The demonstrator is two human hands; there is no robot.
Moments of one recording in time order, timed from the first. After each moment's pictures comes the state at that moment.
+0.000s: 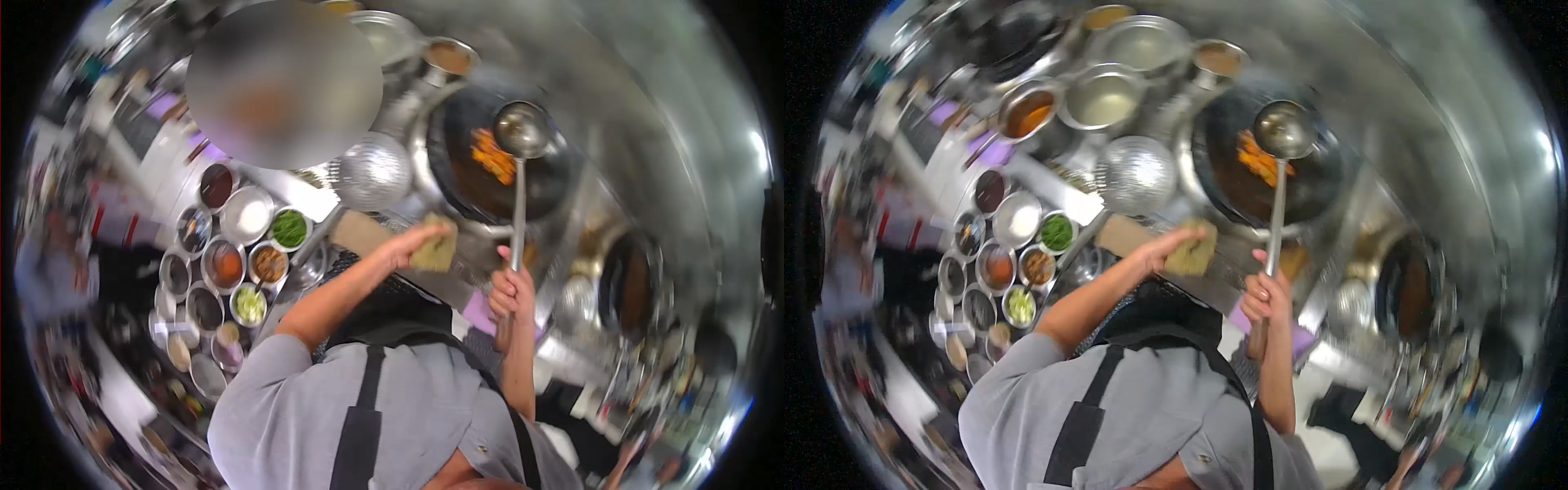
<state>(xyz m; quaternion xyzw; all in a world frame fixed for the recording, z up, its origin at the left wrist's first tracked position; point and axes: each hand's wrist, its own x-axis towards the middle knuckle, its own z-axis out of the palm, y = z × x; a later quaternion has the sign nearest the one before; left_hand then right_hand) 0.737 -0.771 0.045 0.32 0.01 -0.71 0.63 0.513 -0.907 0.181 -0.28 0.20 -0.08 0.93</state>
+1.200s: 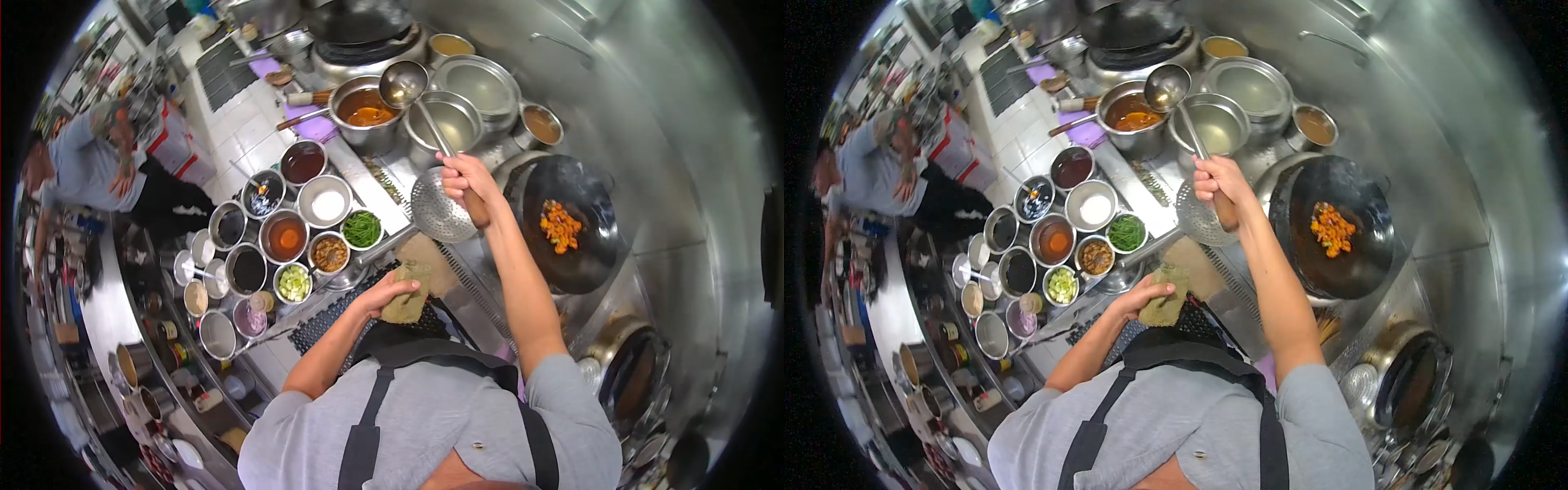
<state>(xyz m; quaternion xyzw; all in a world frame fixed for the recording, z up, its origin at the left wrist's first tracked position) 0.721 -0.567 0.096 0.44 -0.01 -0.47 0.76 0.873 -0.816 0.202 -0.39 0.09 0.22 0.89</state>
